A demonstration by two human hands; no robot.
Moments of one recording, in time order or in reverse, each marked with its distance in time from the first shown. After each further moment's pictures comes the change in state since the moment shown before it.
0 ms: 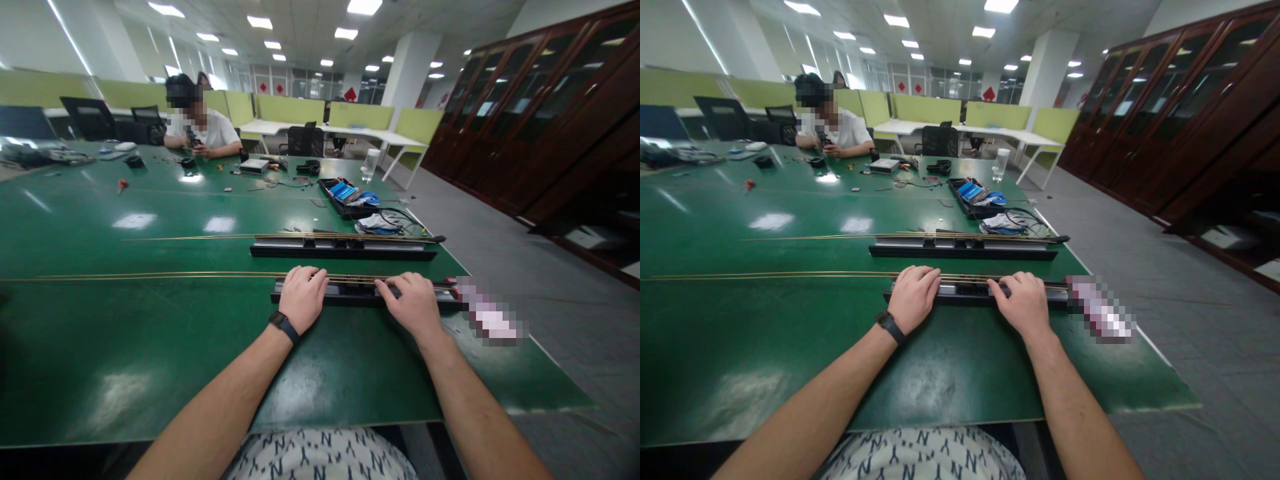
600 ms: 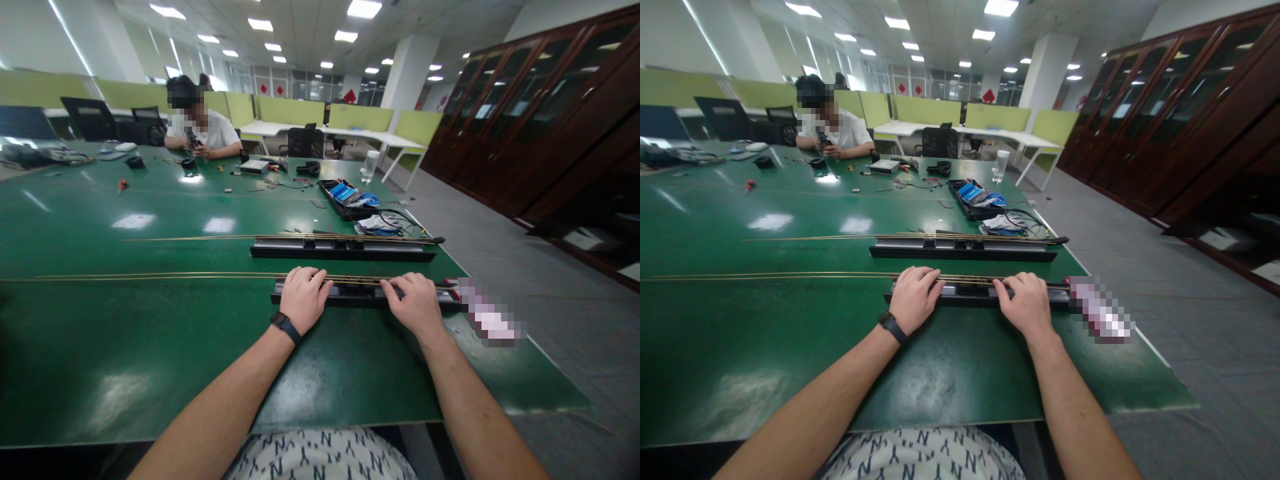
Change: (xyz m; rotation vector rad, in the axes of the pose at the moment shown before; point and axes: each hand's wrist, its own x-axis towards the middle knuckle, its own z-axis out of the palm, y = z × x) left_hand 0.002 0.004 -0.003 -0.011 0.008 -0.021; right_hand 0.001 0.005 -0.002 0.030 -0.004 0.023
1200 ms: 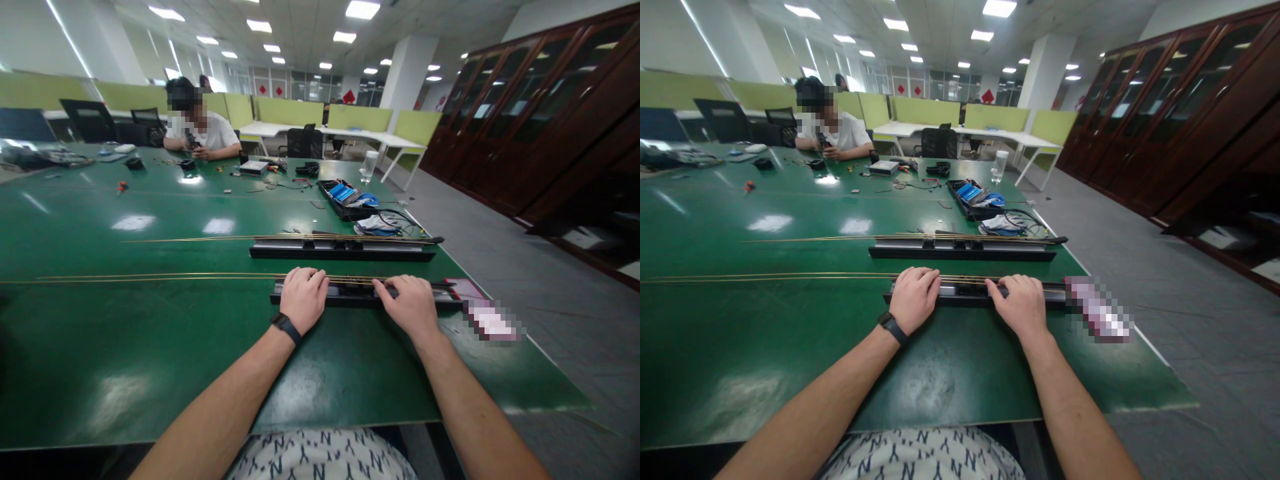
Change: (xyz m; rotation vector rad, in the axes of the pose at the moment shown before) left_hand 0.003 0.004 -0.003 -0.022 0.003 -0.043; right_hand 0.002 -0.013 -0.001 -0.039 -0.007 0.006
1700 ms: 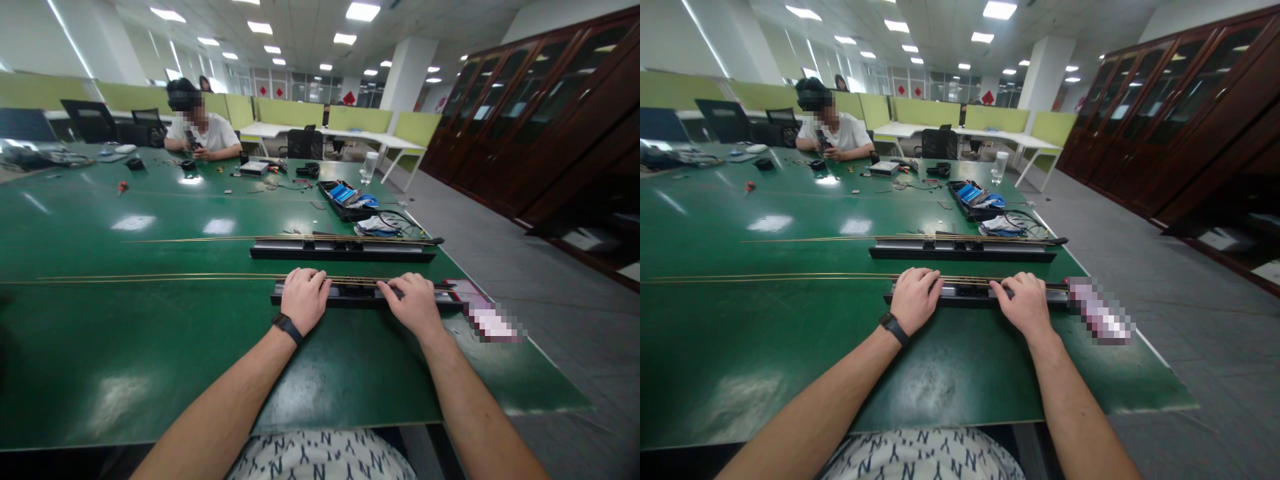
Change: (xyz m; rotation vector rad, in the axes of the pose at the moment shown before) left_hand -0.001 0.000 0.000 0.011 0.005 -0.010; right_hand 0.000 0.014 0.003 0.063 -0.021 0.008
